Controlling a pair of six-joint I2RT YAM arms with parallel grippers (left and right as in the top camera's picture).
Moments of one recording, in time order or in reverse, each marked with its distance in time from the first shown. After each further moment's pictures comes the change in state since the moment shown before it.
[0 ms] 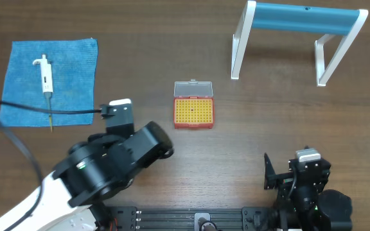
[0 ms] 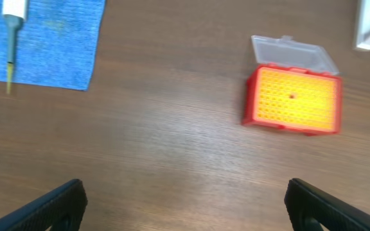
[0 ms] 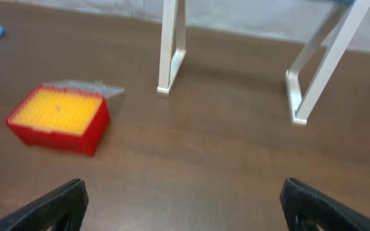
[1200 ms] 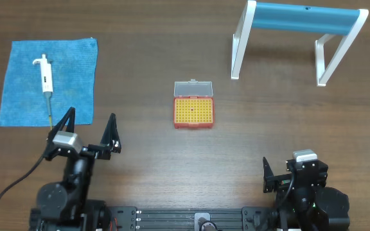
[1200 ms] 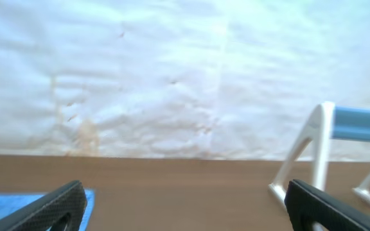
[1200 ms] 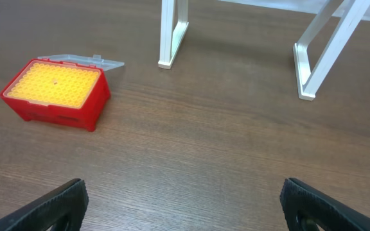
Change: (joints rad) left arm 0.871 -1.071 -1.053 1.369 0.612 0.887; right arm 0.000 0.004 -0.006 -0.051 0.004 0.000
